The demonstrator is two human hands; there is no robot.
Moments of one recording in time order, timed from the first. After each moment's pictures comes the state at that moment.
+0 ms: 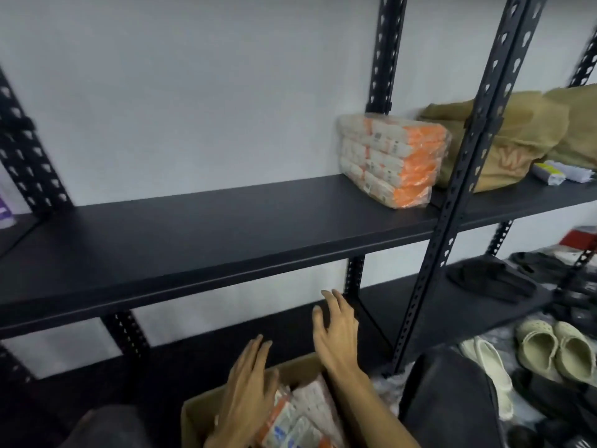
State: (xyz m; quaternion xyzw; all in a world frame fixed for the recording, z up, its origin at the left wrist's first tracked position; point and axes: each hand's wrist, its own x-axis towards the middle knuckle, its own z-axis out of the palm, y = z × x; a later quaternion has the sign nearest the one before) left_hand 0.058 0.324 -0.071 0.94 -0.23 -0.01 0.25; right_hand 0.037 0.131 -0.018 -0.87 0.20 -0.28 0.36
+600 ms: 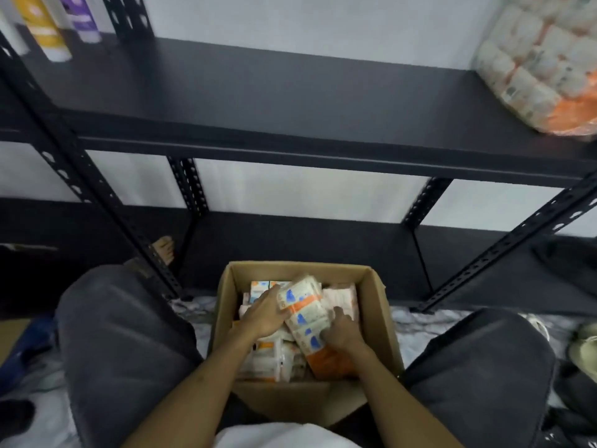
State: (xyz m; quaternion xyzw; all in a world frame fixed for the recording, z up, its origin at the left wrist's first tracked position) left_hand 0.038 0.368 -0.180 0.91 -0.02 -0.27 0.31; right_hand -0.007 0.154 -0.207 -0.89 0.19 0.29 0.31
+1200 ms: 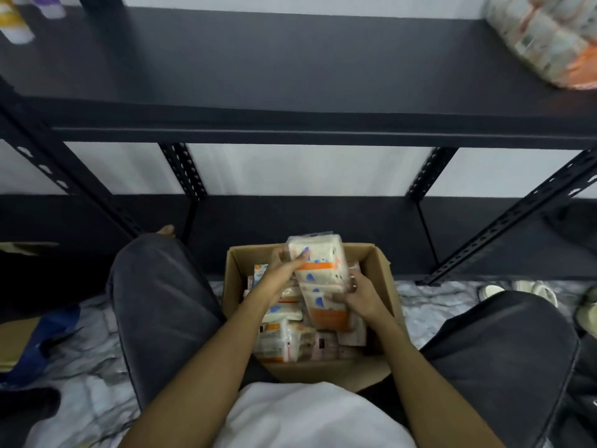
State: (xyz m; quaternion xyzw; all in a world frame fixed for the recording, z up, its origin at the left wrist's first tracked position) left_hand 0.066 0.332 -0.153 0.64 0.15 -0.28 0.70; right_hand -0.001 0.124 -0.168 -0.79 0.17 0.17 0.56
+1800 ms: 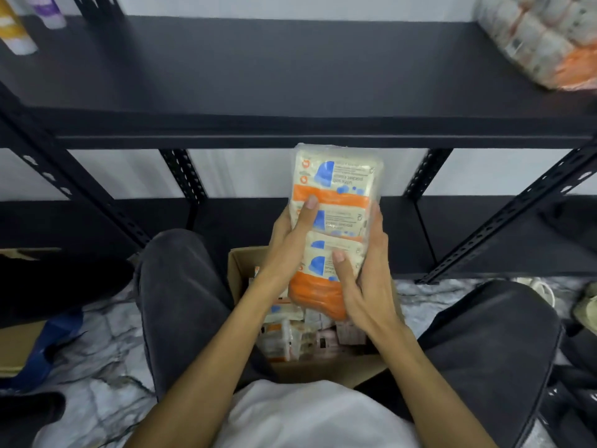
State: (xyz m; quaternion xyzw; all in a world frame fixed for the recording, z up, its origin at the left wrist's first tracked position) left_hand 0.028 0.307 0.029 0.65 -0.02 -0.14 0.75; right_hand -0.037 0.174 -0.007 -0.83 0.00 -0.16 0.53
